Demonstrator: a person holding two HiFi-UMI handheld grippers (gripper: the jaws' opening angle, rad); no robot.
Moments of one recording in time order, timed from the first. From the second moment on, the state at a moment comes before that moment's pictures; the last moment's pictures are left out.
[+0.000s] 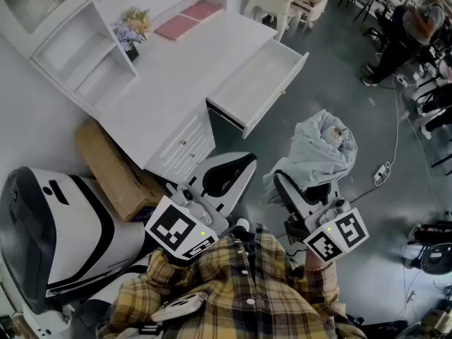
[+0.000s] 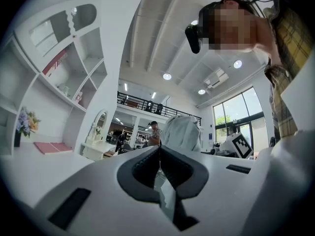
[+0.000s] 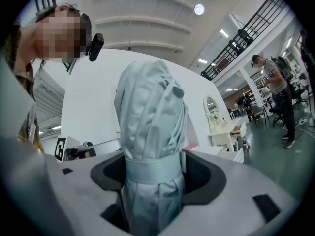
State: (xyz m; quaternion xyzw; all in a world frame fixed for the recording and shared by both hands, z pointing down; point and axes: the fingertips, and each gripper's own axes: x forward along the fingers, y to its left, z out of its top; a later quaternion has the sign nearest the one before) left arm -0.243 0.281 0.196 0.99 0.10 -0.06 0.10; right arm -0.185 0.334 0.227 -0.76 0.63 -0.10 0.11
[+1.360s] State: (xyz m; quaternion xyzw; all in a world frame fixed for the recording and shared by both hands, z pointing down) left arm -0.173 0.236 0.219 0.99 0.07 -0.04 0.09; right arm -0.114 0.311 0.260 -0.74 0.64 -0.15 0.15
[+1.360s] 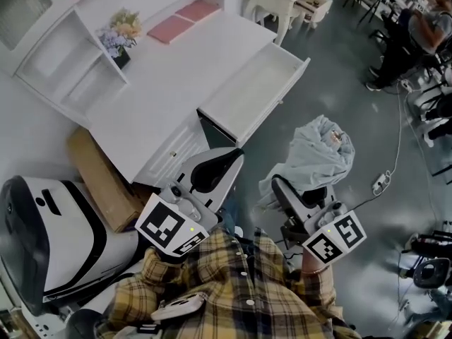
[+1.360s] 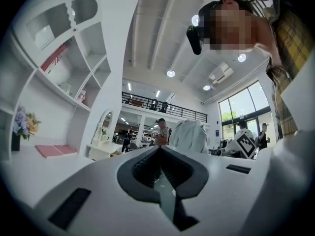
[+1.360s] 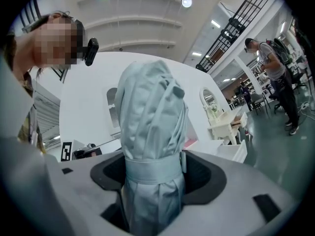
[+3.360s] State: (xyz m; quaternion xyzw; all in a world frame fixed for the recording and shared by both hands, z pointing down) left arm 0.087 -0.048 0.253 0.98 -0.17 -0.01 0.13; right arm 0.191 -0.007 0.309 -0.58 0.77 -0.27 0.05
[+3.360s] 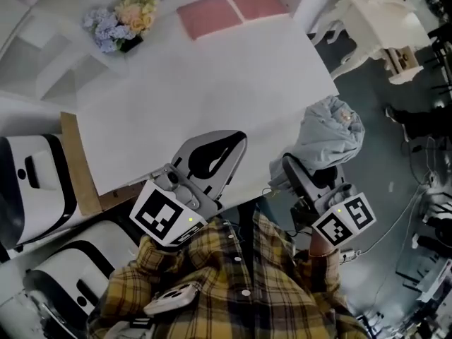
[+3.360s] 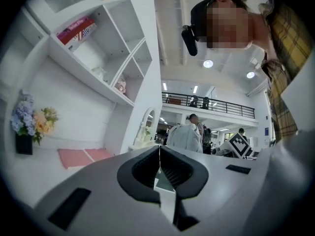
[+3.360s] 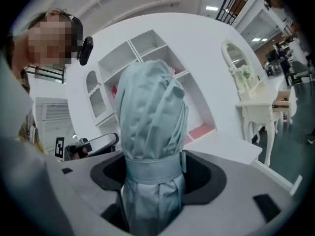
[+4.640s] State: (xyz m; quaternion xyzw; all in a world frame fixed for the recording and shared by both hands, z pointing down) left arm 0.023 -0.069 0.265 0.93 -0.33 -0.01 0.15; right arm 0.127 -0.070 0.325 -0.40 0.88 -0.23 -0.10
